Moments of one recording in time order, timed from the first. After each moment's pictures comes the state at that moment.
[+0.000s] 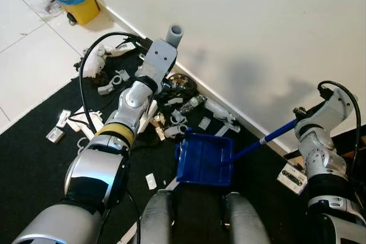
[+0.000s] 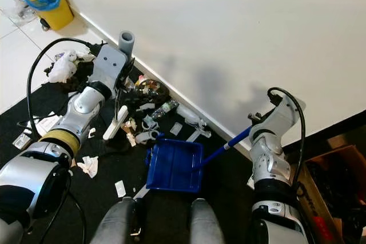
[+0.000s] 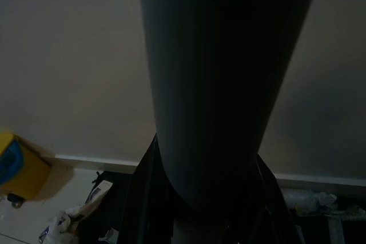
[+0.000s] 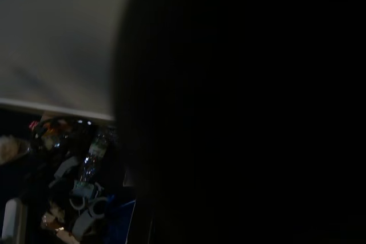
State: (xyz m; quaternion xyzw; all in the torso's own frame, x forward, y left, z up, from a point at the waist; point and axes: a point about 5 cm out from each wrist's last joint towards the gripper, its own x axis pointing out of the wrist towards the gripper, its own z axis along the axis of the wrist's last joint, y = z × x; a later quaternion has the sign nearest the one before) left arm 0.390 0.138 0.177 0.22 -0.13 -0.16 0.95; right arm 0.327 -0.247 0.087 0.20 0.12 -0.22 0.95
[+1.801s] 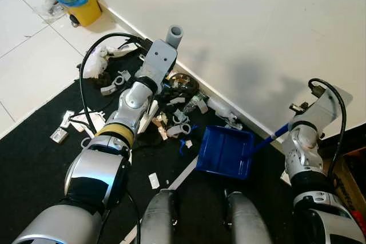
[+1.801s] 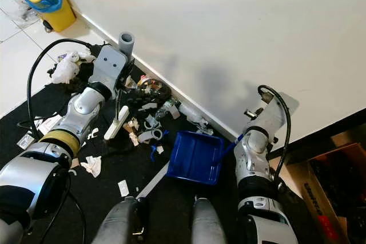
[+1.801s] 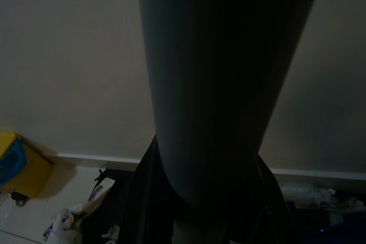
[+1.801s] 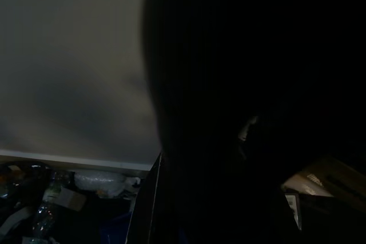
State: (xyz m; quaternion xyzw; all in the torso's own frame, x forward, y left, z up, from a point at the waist) left arm 0.389 0.138 0.175 0.22 -0.12 -0.17 0.95; right arm 0.333 -0.226 0.091 0.11 0.05 -0.31 0.94
